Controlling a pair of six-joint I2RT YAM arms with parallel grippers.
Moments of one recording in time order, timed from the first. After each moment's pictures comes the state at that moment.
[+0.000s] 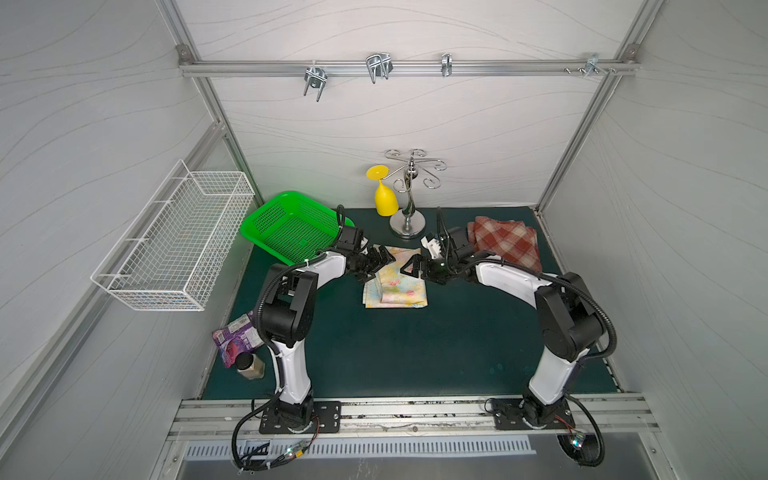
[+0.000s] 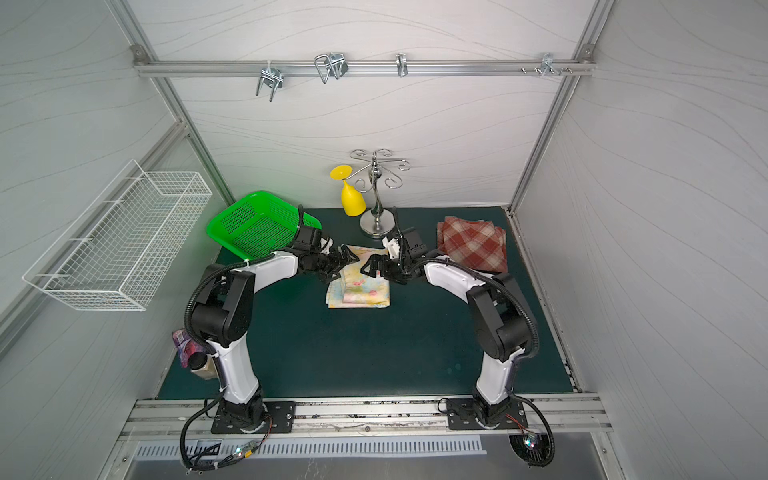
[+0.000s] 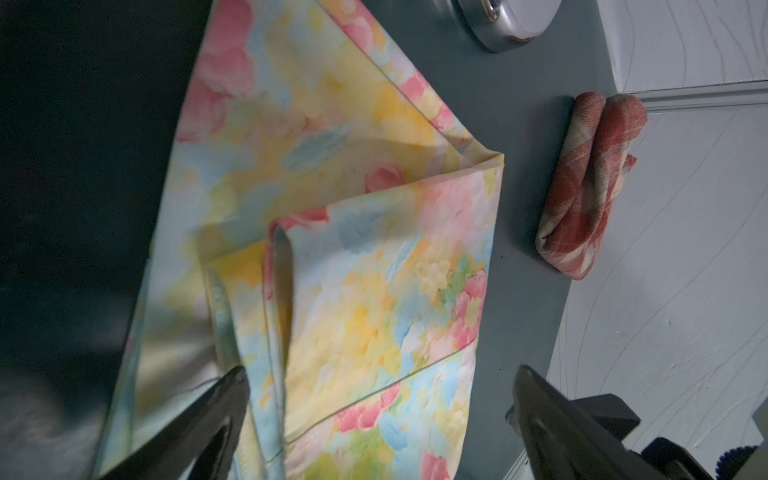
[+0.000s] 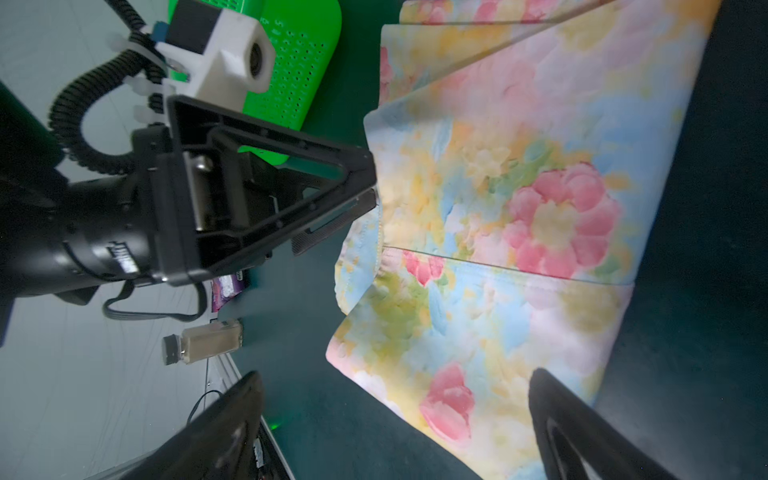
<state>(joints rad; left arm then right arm) -0.27 1.92 1.22 -0.26 0.50 -0.79 0.56 1.79 1.20 -0.22 -0.57 0.57</state>
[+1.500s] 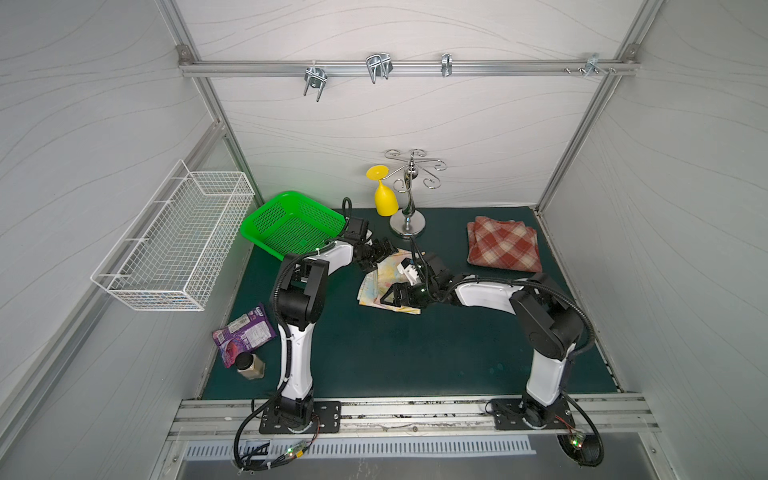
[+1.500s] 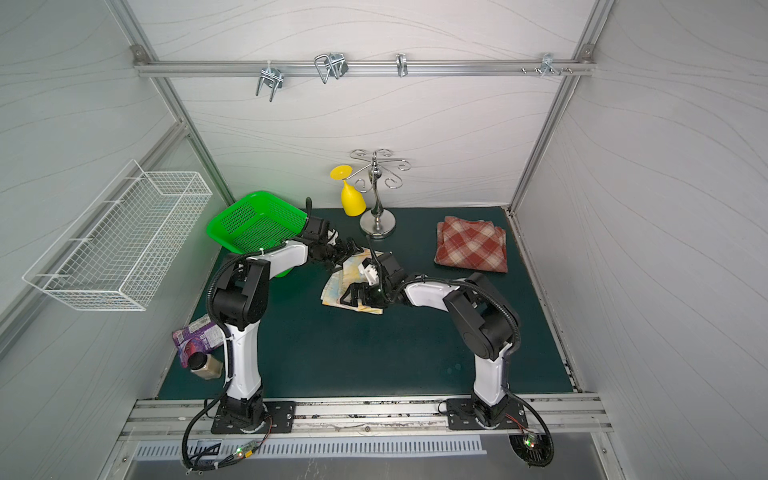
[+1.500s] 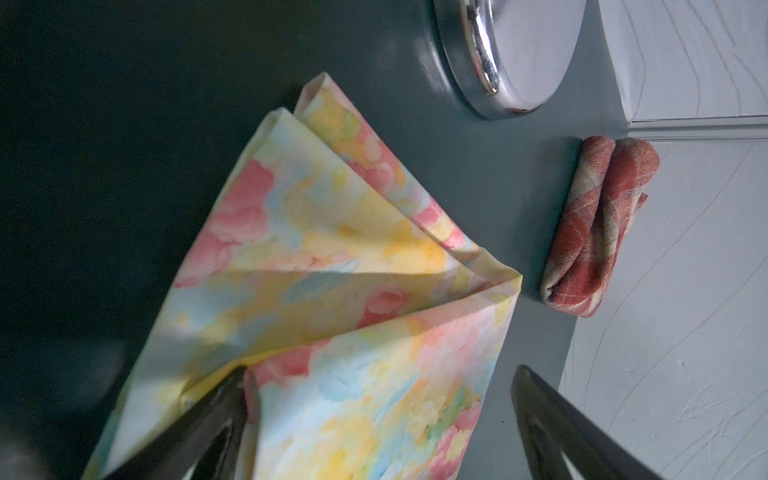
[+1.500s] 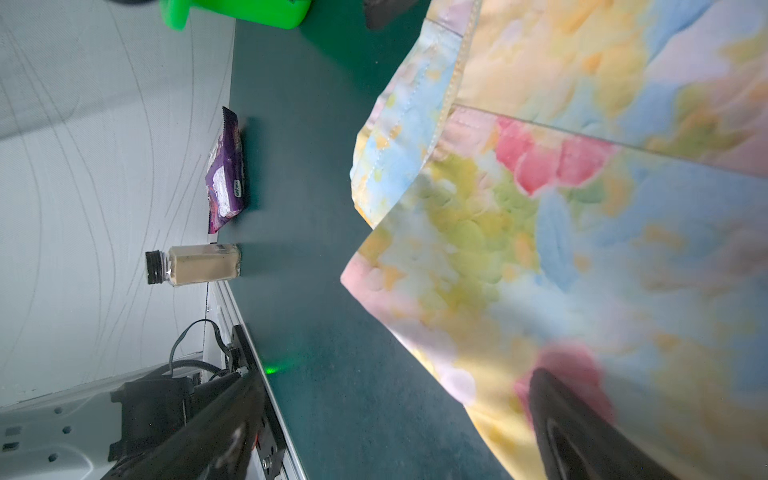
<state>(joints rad) -0.27 2.10 1.44 -0.30 0.48 -0.79 0.75 1.86 1.07 -0.03 -0.59 0.60</state>
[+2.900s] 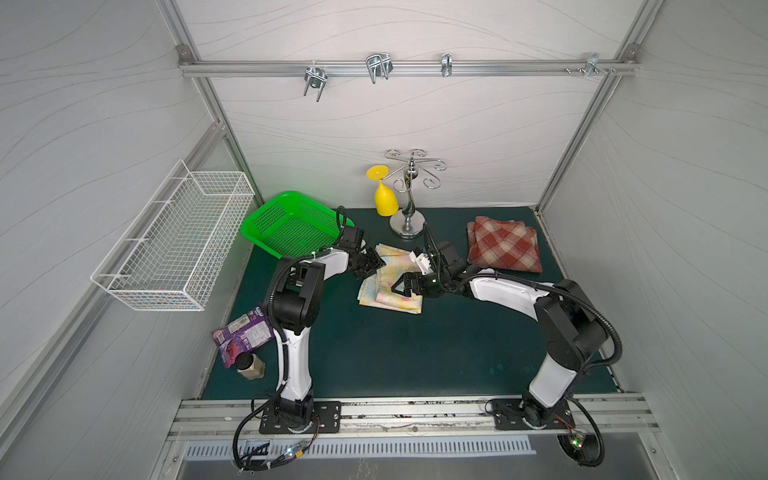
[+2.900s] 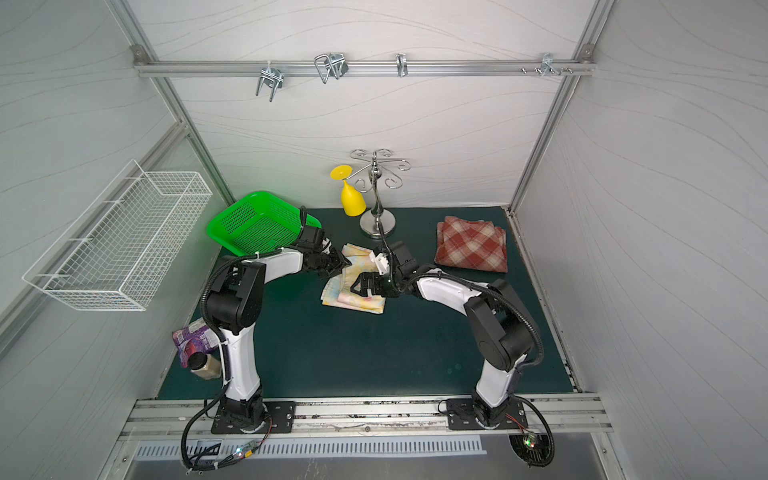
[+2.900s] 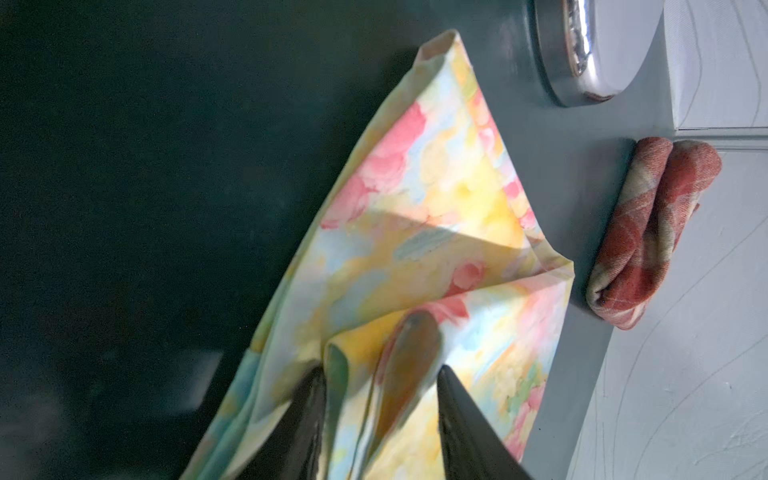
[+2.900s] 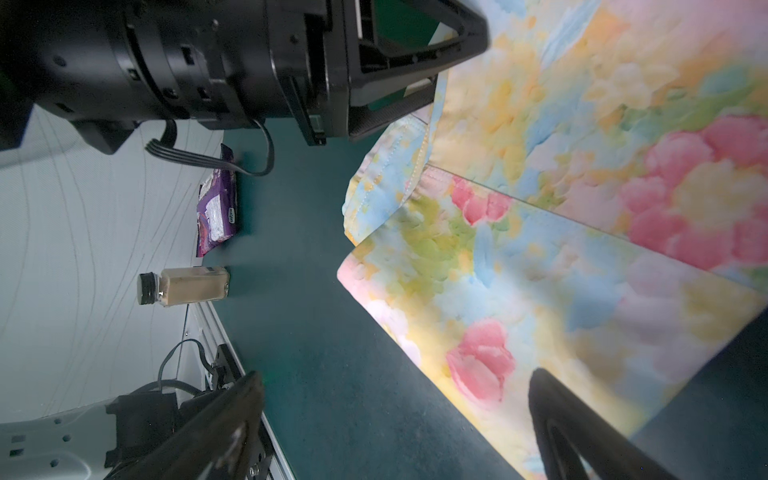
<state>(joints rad) -0.25 2.05 1.31 -0.26 0.44 -0.78 0.69 1.74 1.09 -0.17 -0.52 0.53</state>
